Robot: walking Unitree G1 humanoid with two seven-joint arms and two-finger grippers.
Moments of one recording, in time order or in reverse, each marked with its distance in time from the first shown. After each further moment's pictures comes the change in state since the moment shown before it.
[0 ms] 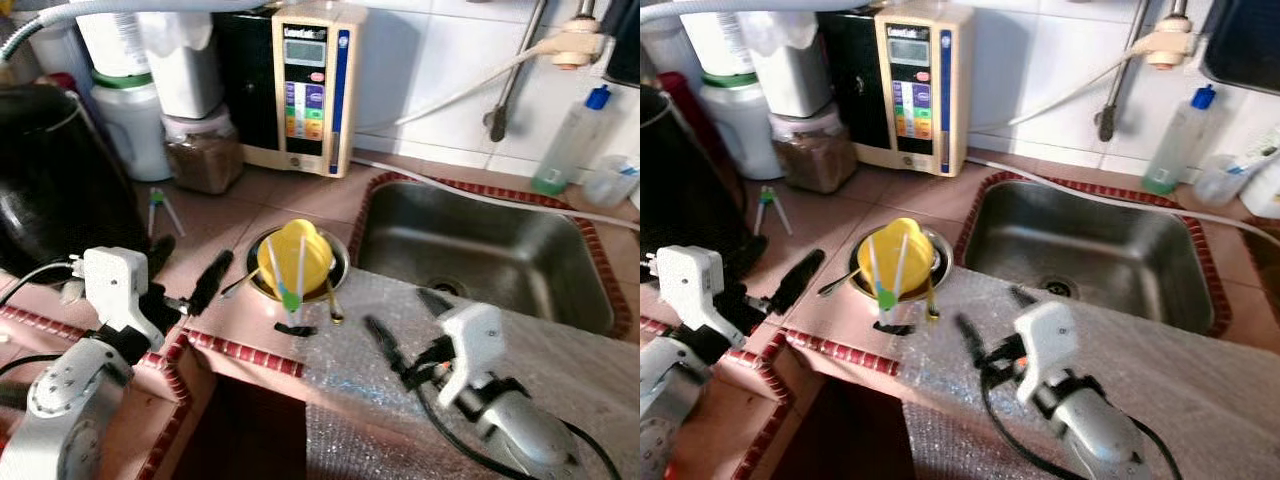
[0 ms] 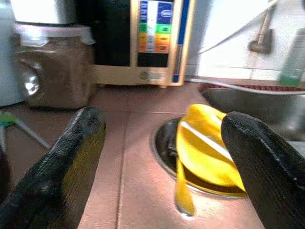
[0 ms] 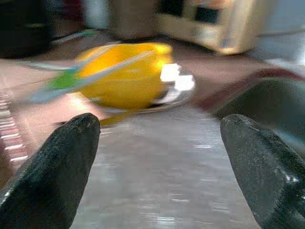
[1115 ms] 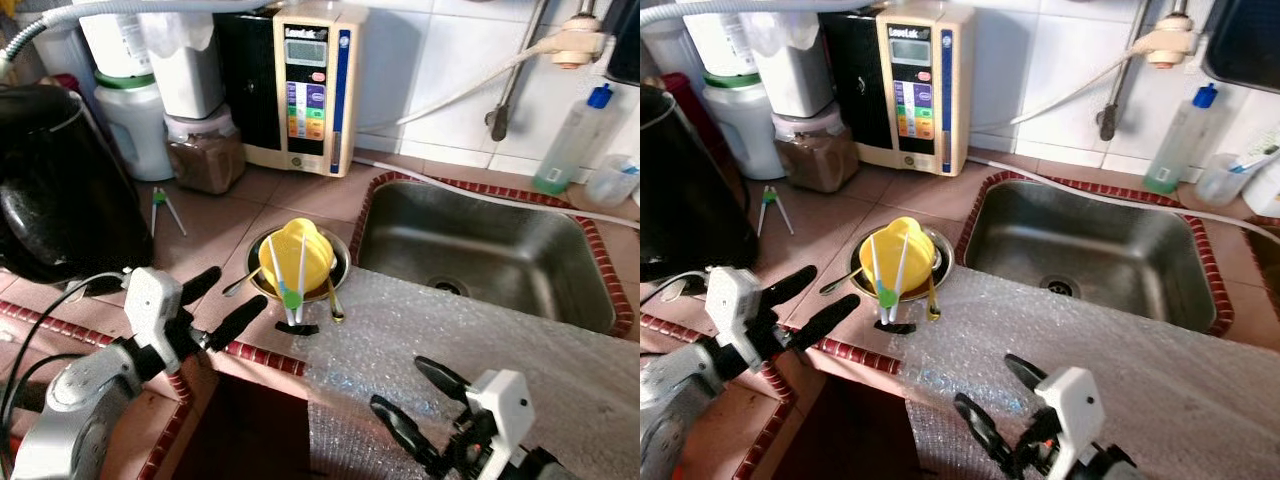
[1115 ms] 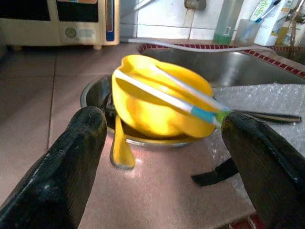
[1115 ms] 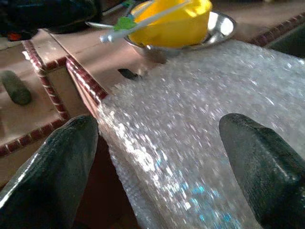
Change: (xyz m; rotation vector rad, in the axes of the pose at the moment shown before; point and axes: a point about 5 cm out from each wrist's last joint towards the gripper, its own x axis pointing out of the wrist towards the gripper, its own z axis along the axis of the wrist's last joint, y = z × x) left arm 0.010 -0.003 -0.033 -0.041 0.117 -0.290; right arm -0.057 0.013 -0.019 0.136 0.090 0.135
